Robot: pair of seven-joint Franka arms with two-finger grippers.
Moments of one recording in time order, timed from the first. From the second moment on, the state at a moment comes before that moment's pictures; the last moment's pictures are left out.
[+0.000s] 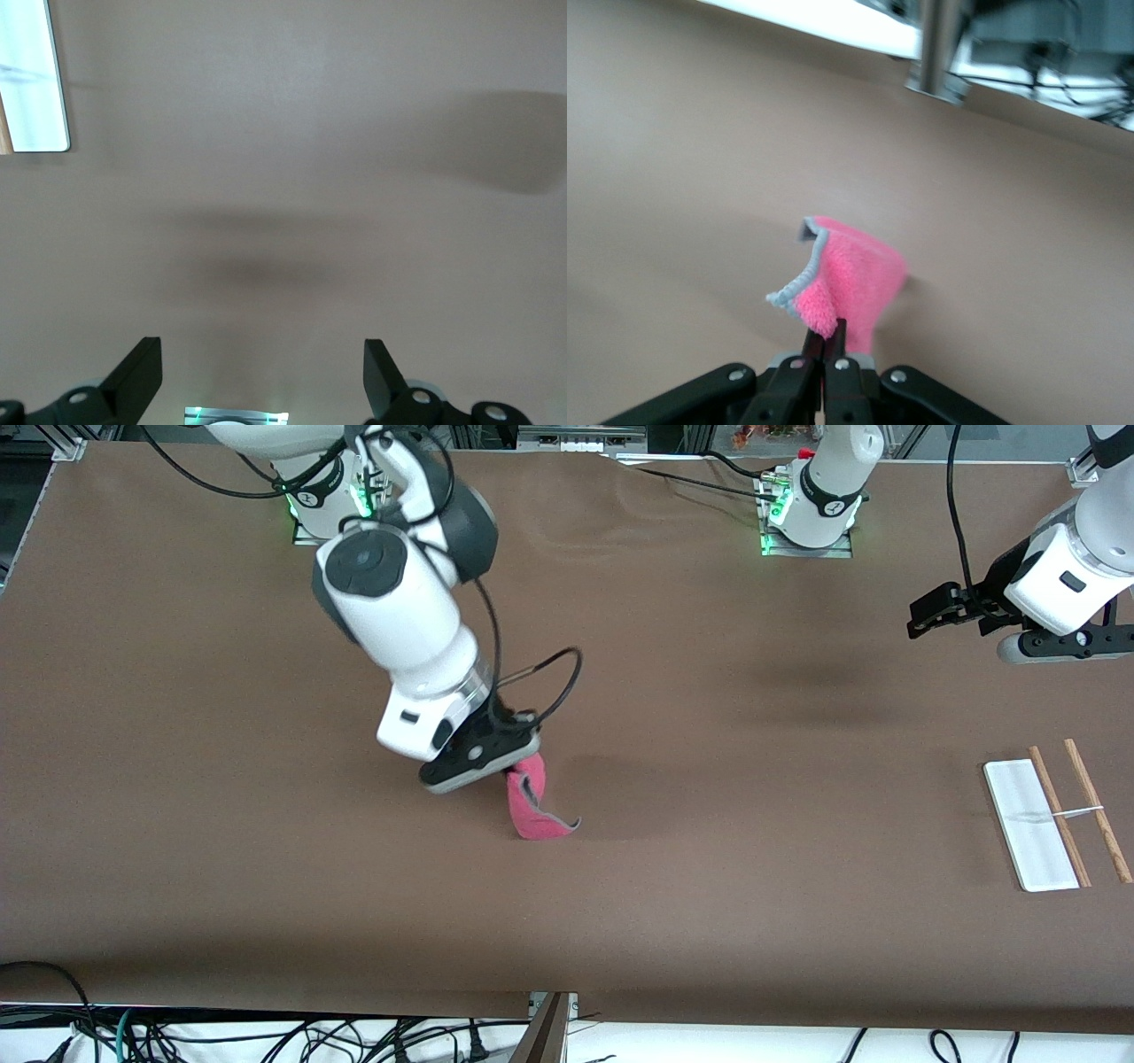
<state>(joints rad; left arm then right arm) -0.04 -0.04 -0.02 -1.70 -0.05 1.53 -0.16 0.44 0.62 0.27 -1.11 -0.09 2.07 0.28</state>
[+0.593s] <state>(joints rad) -0.03 -0.01 -0.02 -1.68 -0.05 1.54 -0.12 0.57 0.63 0.29 -1.09 -0.09 2.23 0.35</state>
